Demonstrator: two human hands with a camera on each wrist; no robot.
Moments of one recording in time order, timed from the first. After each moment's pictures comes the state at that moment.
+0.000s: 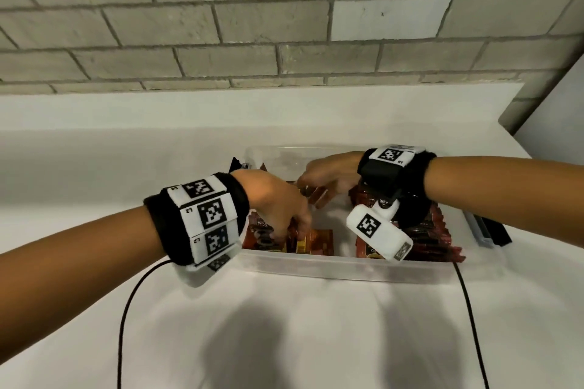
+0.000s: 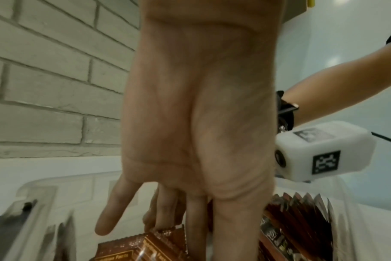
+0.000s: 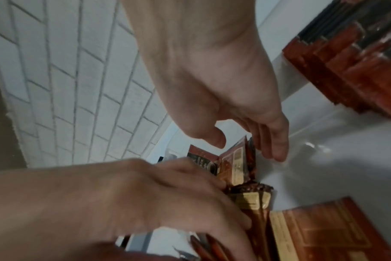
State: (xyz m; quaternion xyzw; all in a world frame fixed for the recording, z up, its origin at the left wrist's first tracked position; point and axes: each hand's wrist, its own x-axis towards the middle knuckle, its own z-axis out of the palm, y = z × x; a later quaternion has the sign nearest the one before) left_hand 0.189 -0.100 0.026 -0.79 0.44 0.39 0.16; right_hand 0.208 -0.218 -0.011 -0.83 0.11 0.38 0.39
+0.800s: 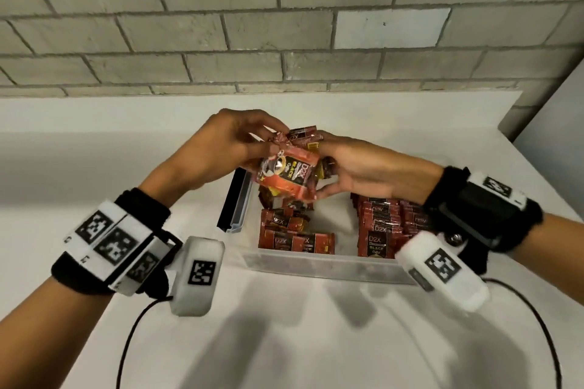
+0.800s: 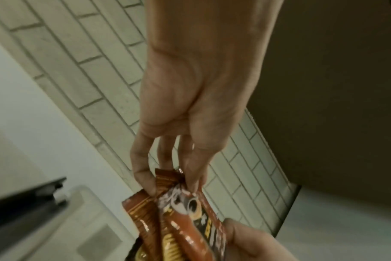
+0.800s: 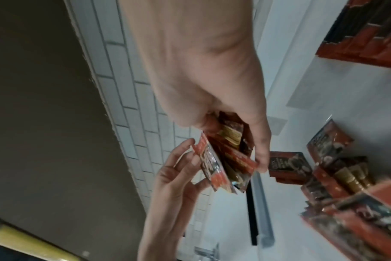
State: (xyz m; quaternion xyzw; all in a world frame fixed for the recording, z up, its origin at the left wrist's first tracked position) left_hand 0.188 -0.034 0.072 -0.84 0.25 0.12 -0.47; right_hand 0.146 -0.233 0.050 -0.70 0.02 0.25 0.67
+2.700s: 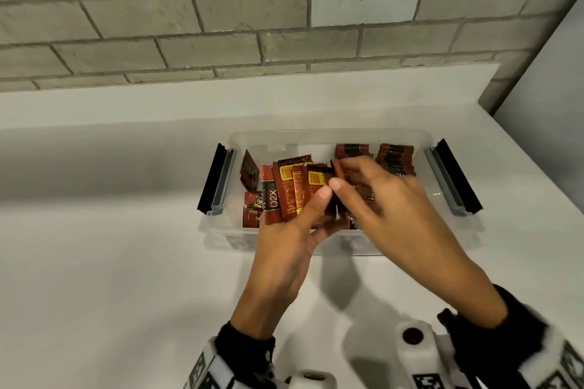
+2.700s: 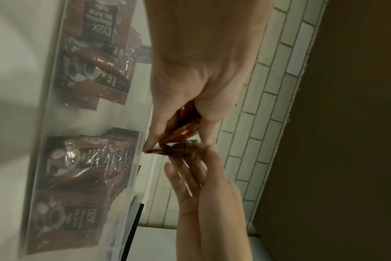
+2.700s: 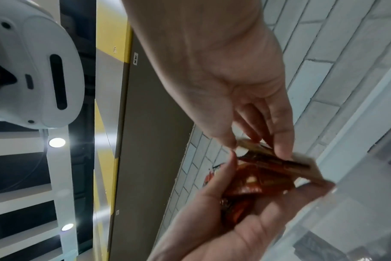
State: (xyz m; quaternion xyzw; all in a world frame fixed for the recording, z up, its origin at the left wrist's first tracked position) left_hand 0.055 -0.117 -0.003 -0.49 0.00 0.16 -0.86; right_hand 0.025 -0.241 0.032 -0.93 0.02 -0.12 0.35
